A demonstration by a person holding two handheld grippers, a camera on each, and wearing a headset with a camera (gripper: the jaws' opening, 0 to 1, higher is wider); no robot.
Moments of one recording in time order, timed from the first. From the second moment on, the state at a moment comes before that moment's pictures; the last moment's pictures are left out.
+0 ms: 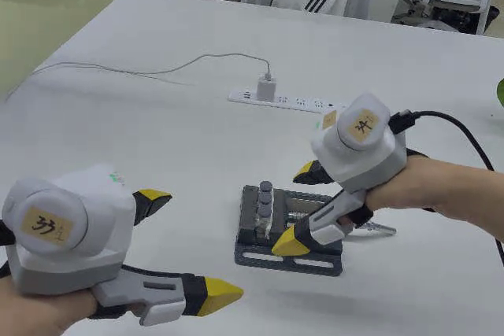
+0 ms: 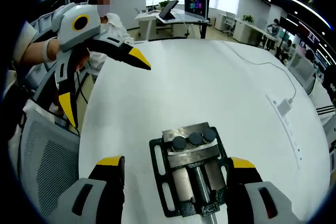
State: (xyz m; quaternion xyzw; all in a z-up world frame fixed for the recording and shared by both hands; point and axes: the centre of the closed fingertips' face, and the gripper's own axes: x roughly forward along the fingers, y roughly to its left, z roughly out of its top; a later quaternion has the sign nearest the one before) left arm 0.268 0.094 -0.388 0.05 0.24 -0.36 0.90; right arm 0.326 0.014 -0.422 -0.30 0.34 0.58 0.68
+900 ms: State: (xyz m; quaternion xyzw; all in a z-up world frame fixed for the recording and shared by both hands) left arm 0.260 0.103 -0.392 0.05 0.26 -0.35 0.90; right arm 0.290 -0.055 -0.429 -0.22 0.33 0.53 0.75
